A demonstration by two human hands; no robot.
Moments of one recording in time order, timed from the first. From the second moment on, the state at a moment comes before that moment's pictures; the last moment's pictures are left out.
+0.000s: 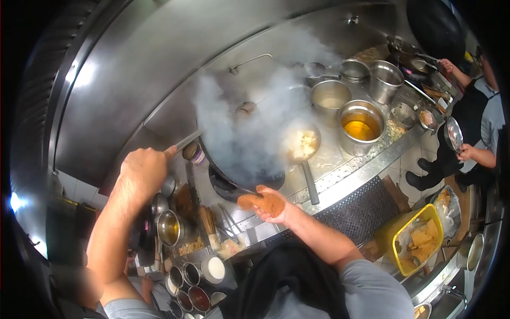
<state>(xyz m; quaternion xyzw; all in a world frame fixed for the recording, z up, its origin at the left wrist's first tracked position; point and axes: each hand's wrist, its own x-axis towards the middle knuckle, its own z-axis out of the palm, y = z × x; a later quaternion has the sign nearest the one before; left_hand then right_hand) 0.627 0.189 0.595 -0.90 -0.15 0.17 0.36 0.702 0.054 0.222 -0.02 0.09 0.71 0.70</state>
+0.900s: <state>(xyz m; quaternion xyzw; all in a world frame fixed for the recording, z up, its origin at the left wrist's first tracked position) 0.338 0.250 0.274 -0.63 -0.43 -0.14 -0.63 0.674 0.175 0.123 -0.45 0.05 0.59 0.67</state>
